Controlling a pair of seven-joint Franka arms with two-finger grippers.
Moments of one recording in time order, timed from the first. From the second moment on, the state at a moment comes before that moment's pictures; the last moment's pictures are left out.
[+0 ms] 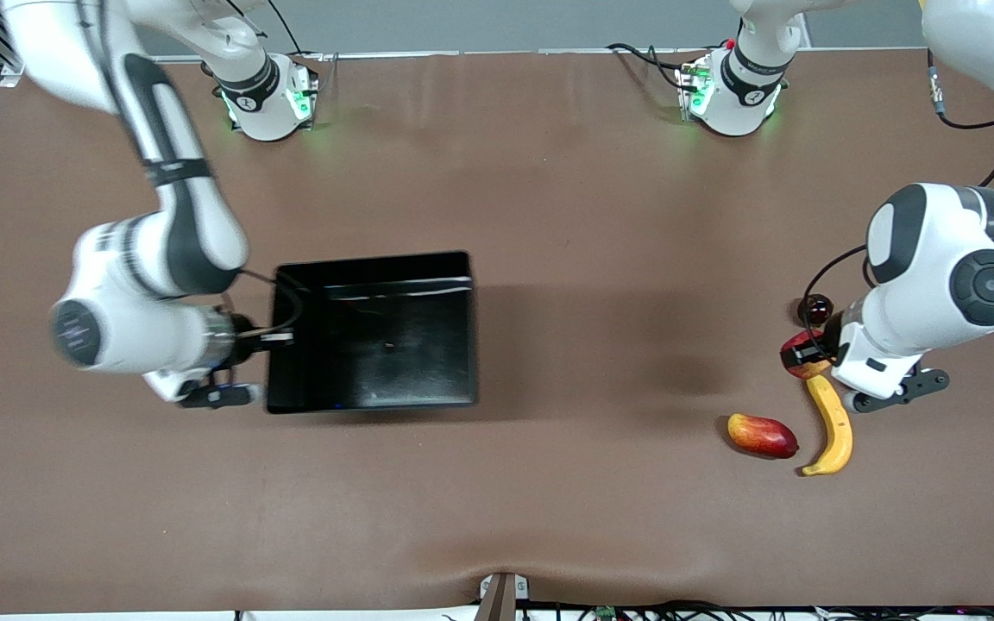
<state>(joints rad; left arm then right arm) 0.15 0.38 -0.30 -1.67 0.15 1.94 -0.48 0.32 0.45 -0.07 -1.70 0.33 1.98 0.09</state>
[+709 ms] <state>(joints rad) 0.14 0.36 -0.36 -1.63 0.15 1.89 -0.51 0.77 0.51 -0.07 -1.80 0.33 2.33 0.62</state>
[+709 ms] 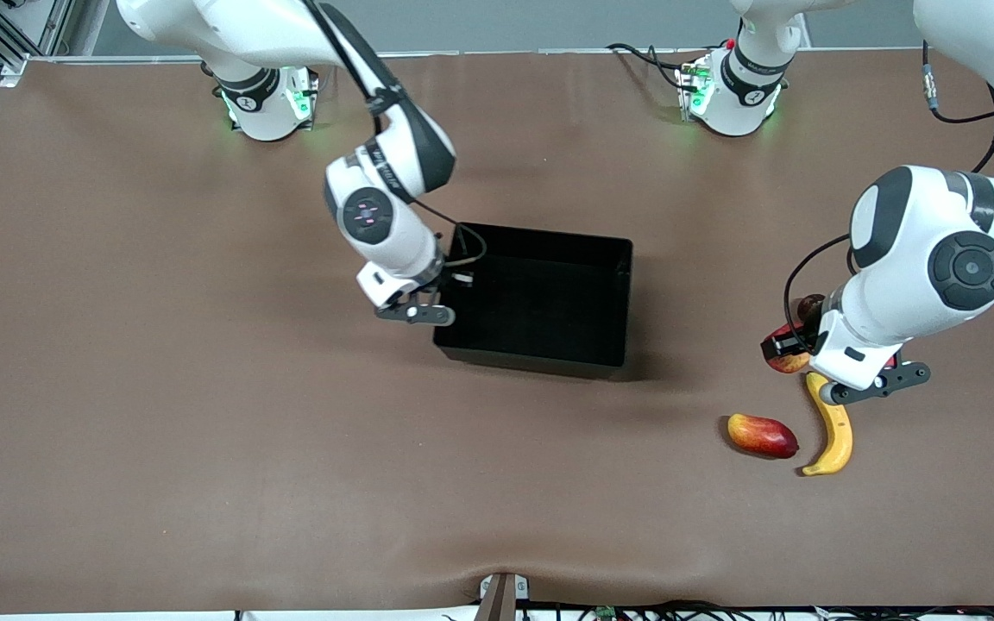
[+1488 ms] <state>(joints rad) 0.14 0.36 -0.44 -1.57 0.15 1.84 -0.56 0.75 0.66 -0.10 -1.49 0.29 2.12 0.70</state>
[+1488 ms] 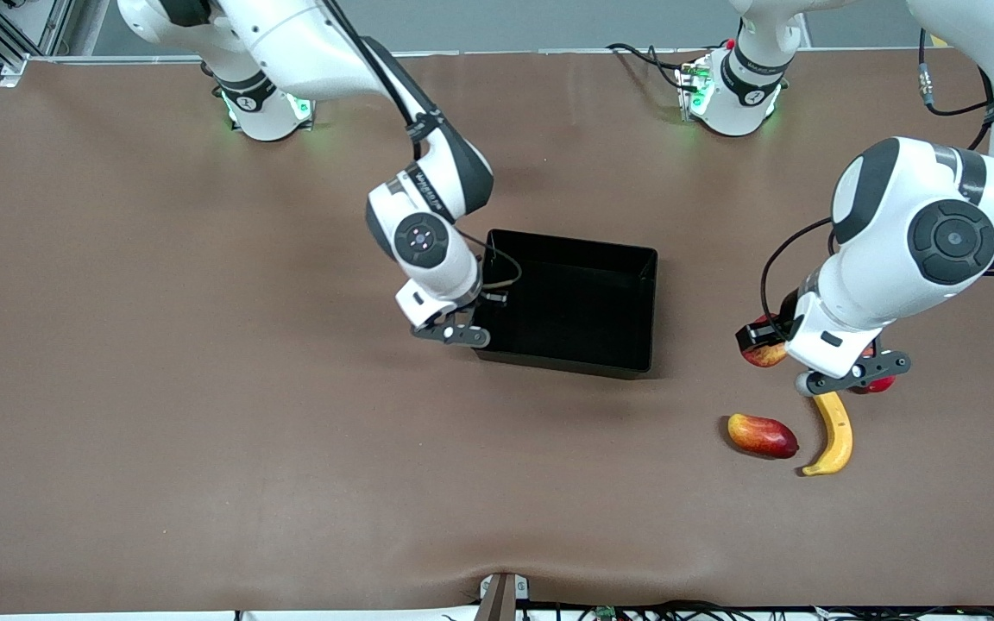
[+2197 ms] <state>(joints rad) 0.12 0.36 -0.53 -1.55 0.11 1.84 -0.68 0.46 0.51 -0.13 -1.40 0.24 1.83 0.53</state>
